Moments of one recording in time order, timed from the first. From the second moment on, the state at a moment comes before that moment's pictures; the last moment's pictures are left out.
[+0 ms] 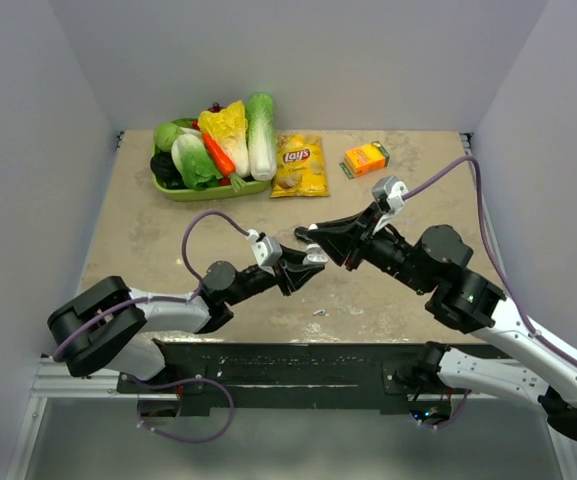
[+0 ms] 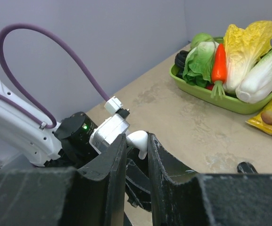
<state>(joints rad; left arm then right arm) -0.92 1.42 0.40 1.24 0.23 -0.21 0.94 0.82 1.00 -0.11 0.01 0.30</state>
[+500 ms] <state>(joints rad) -0.86 1.35 0.56 1.26 0.36 -0.18 0.94 0.81 1.02 -0.11 -0.02 0.28</state>
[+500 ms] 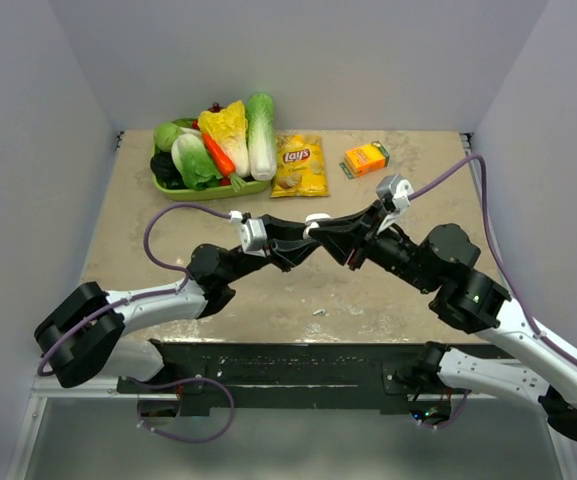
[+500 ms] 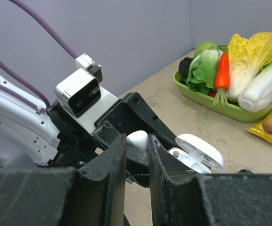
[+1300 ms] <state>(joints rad) -0.85 1.33 0.59 1.28 0.38 -0.18 0.94 0.84 1.02 -0.09 0.05 0.26</state>
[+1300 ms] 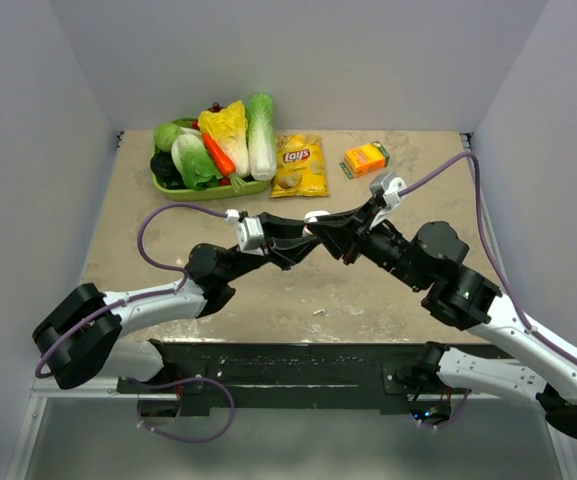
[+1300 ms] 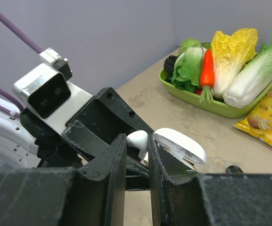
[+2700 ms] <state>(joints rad) -0.85 1.33 0.59 1.27 0.34 -0.20 0.94 0.89 0.97 -0.06 0.11 0.29</state>
